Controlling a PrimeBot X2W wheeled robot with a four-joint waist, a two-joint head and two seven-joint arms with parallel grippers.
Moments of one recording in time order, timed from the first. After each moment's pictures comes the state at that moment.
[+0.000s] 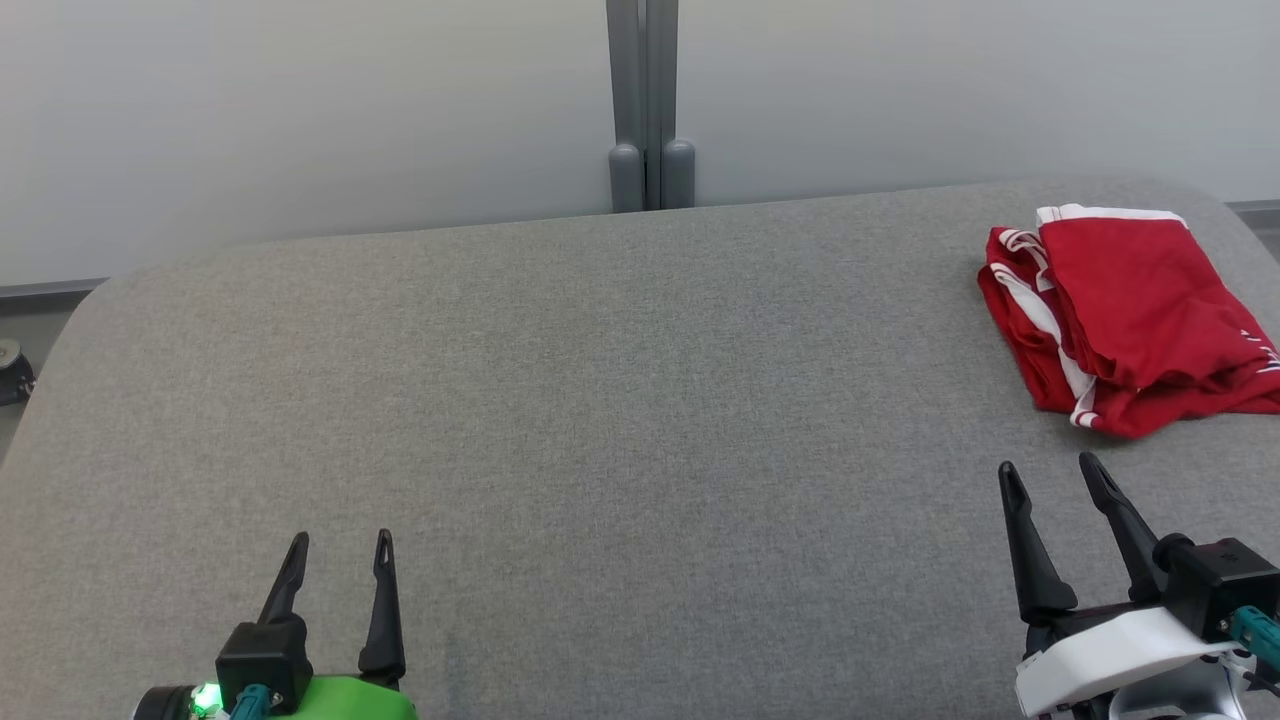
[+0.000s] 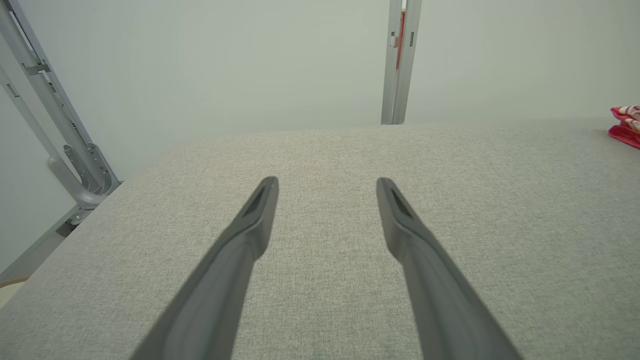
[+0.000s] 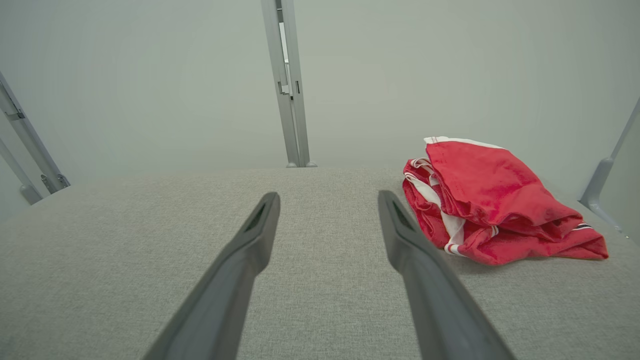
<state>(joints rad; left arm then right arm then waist) 0.04 0.20 -0.24 0.20 -0.27 0.13 -0.25 0.14 -0.10 -0.02 -0.11 0.17 0.13 -0.08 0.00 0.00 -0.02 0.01</state>
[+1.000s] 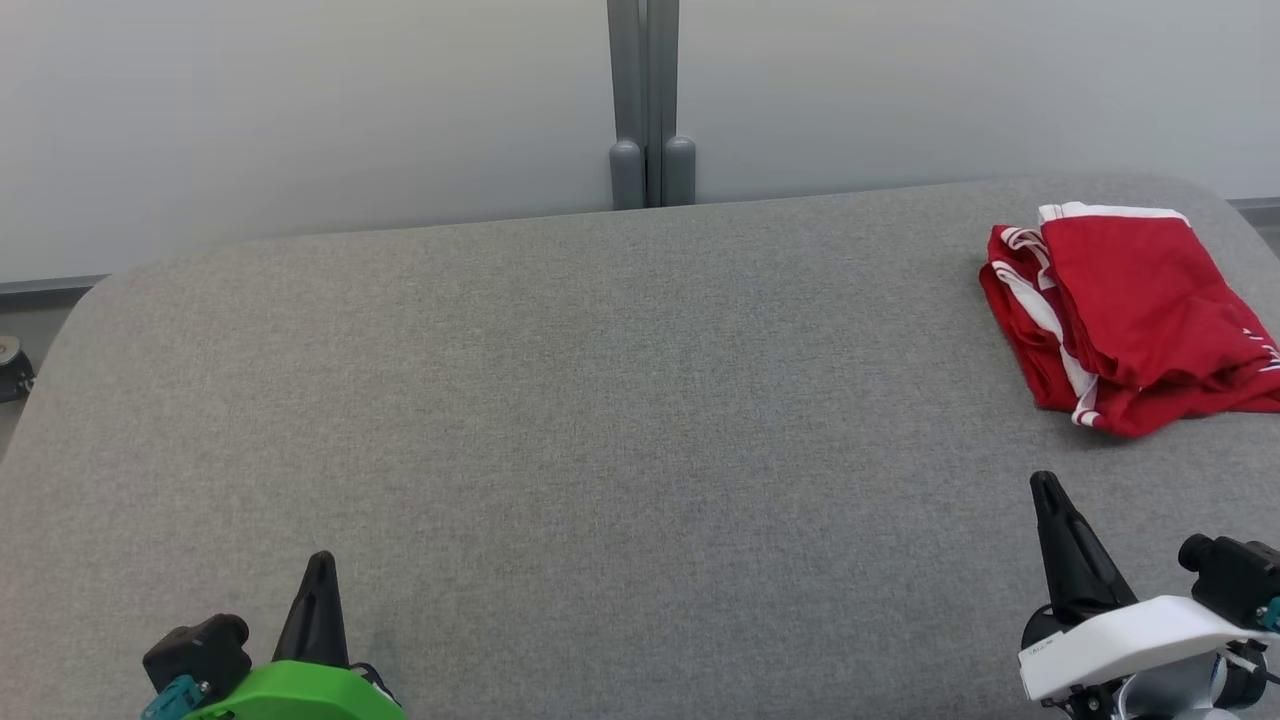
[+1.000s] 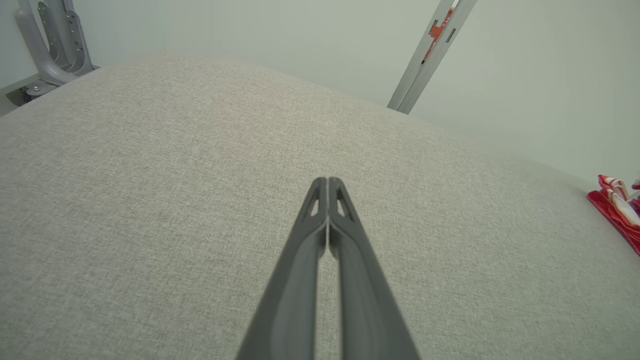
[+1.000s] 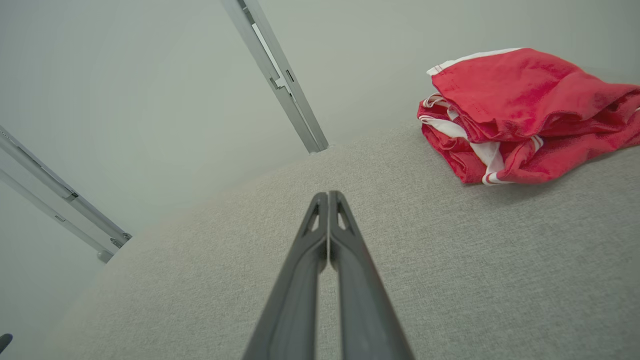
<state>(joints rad) 0.03 0.16 -0.17 0.23 -0.57 0.08 -0.17 0.11 -0.10 -0.02 -0.01 0.52 0.13 -0.05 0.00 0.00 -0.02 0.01</state>
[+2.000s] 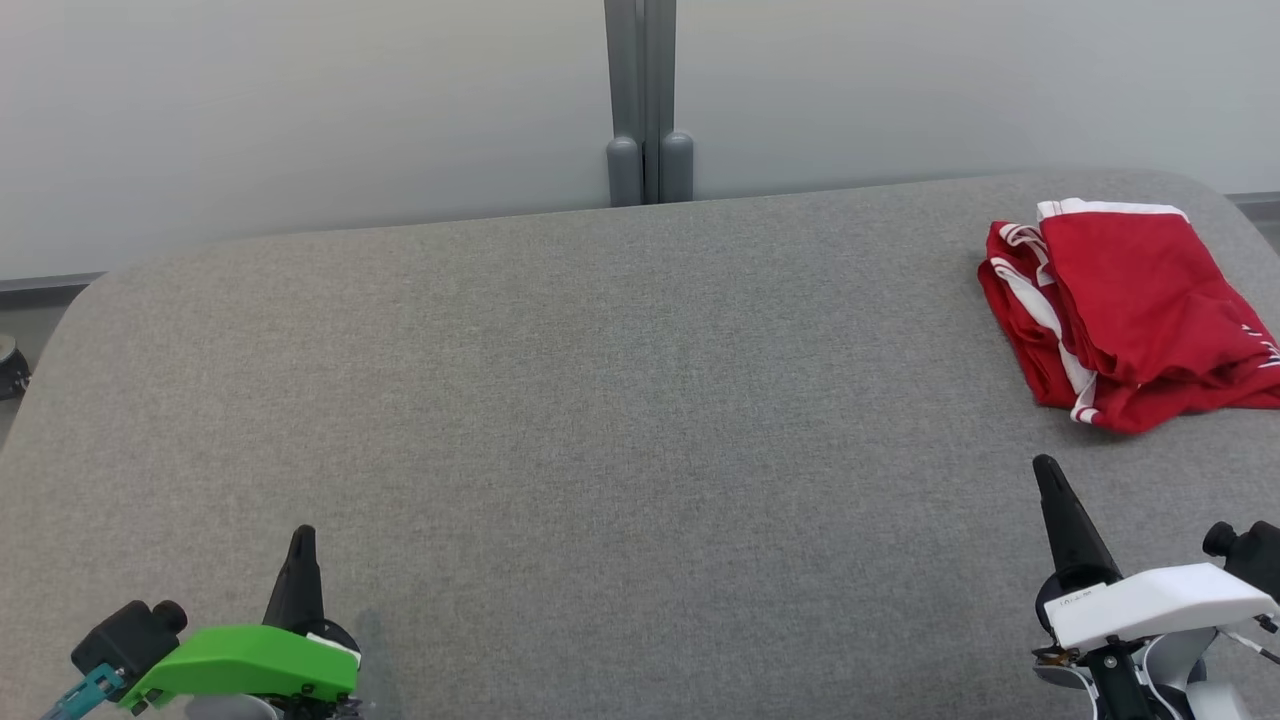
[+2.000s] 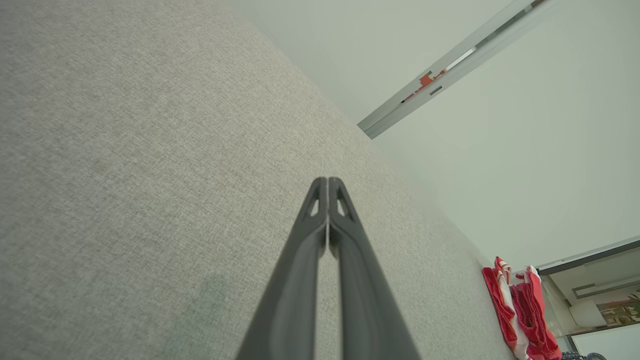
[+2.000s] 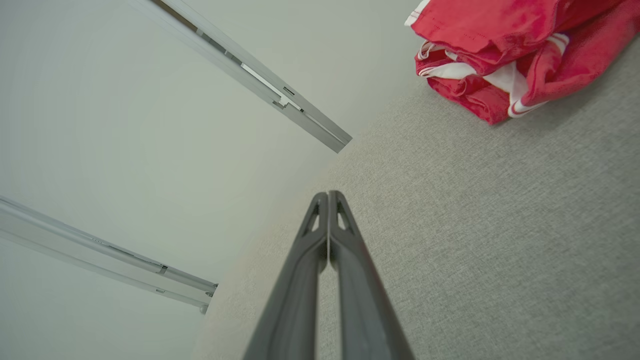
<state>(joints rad) -0.02 0.12 -0.07 0.24 -0.97 0.00 -0.06 0.03 -0.09 -0.03 0.09 0.95 0.13 -0.01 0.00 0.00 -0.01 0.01</state>
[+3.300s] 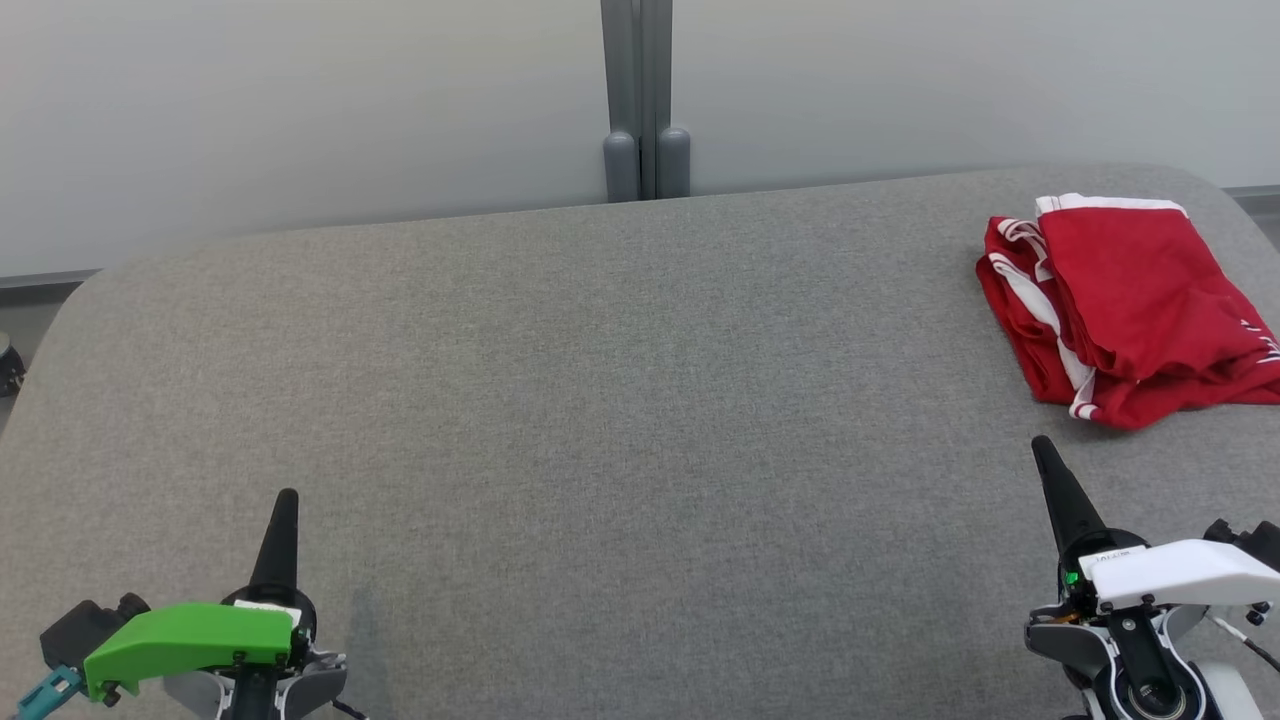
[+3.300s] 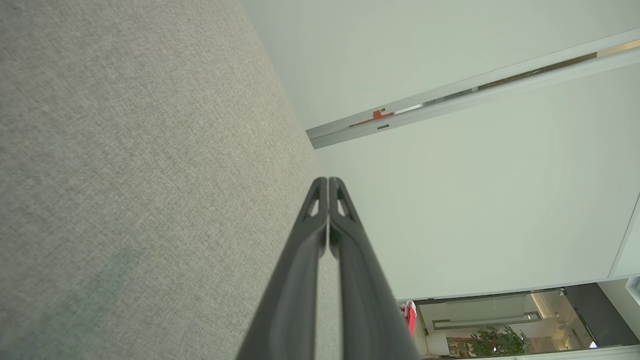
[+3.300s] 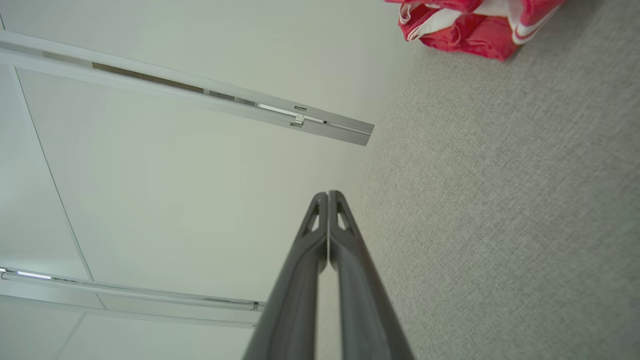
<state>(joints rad) -0.07 0.08 0.04 0.24 -1.34 -0.08 0.04 -0.05 -0.08 -0.06 0.18 1.35 0.13 0.05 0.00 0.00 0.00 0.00</state>
